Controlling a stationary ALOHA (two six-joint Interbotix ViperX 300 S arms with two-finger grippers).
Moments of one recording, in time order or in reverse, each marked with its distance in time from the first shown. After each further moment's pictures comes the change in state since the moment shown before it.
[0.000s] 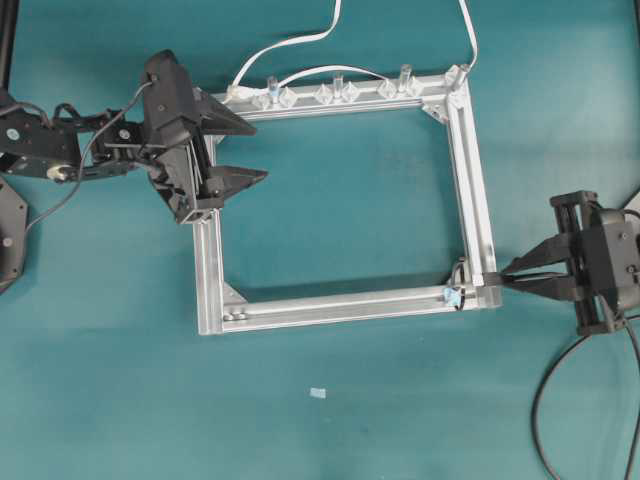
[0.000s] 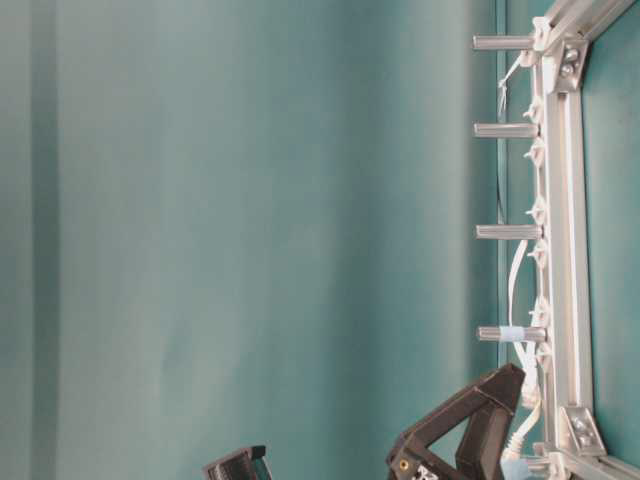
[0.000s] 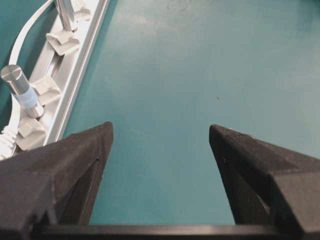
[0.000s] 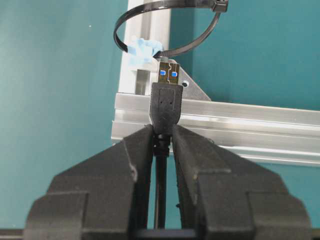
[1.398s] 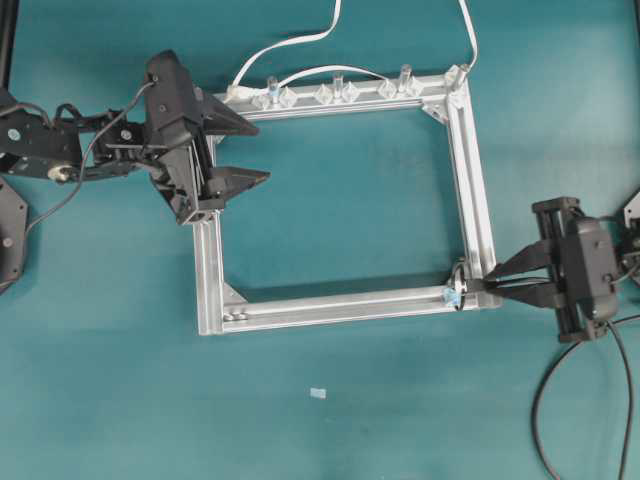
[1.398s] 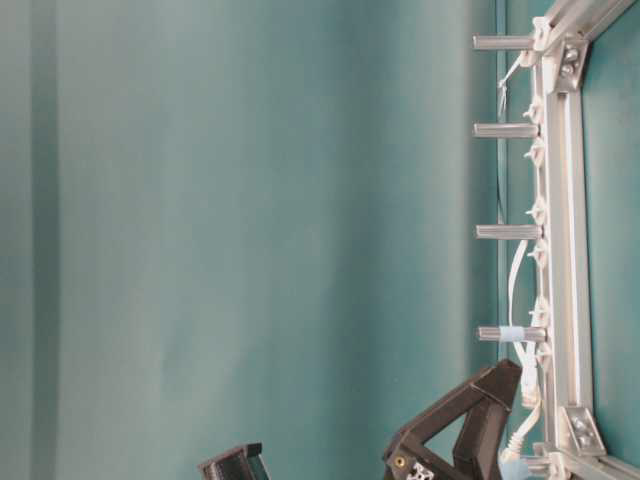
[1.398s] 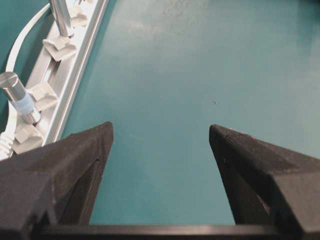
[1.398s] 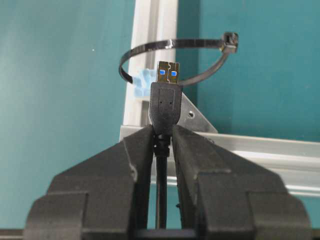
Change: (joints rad) left arm -0.008 0.000 -0.006 0.000 0.000 0.000; right arm 0.000 0.106 -0.087 0.000 0.000 -0.002
